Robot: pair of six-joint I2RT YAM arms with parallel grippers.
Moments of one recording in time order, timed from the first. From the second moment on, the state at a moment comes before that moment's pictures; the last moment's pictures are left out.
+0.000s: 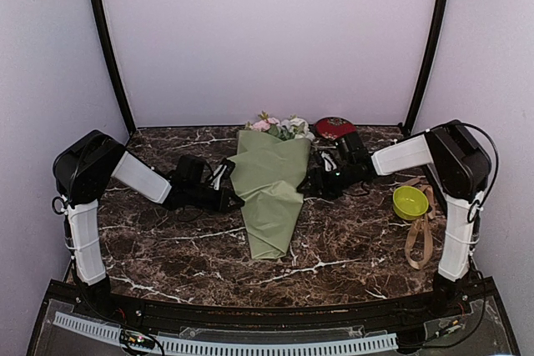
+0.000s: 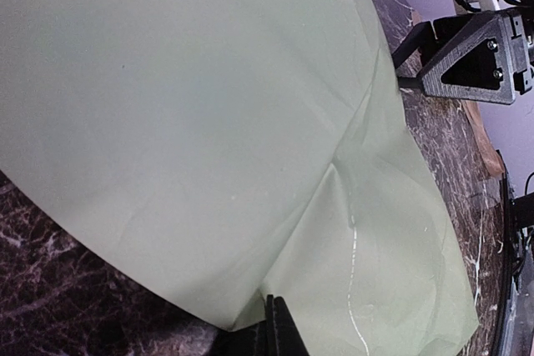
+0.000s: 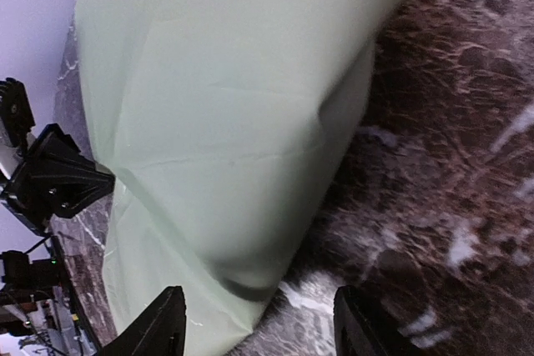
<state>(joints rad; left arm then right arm) -0.52 2.00 0.90 0.40 0.54 -0.30 0.50 1.97 1.17 -0.13 -0.52 0.46</state>
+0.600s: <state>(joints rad) -0.52 2.00 0.90 0.40 0.54 -0.30 0.44 2.05 1.05 0.27 -0.65 0.74</state>
